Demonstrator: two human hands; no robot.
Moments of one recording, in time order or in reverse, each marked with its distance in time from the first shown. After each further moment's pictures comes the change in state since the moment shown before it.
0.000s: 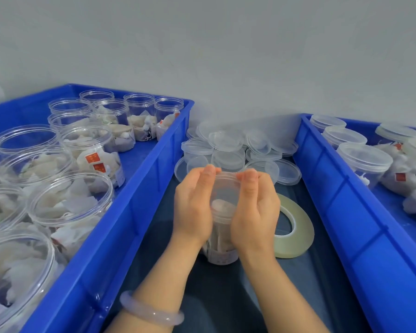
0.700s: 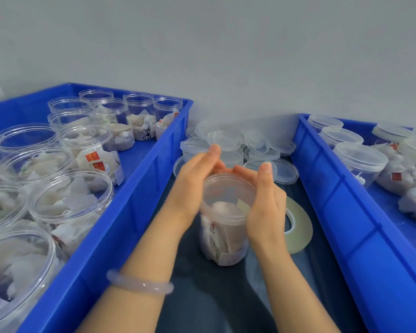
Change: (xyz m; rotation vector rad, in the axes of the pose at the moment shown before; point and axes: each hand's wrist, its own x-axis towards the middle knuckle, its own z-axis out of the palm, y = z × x) left_hand 0.023 0.019 -0.005 -0.020 -0.224 -0.197; right_hand 0.012 0.001 -0.016 0.047 -0.083 0.182
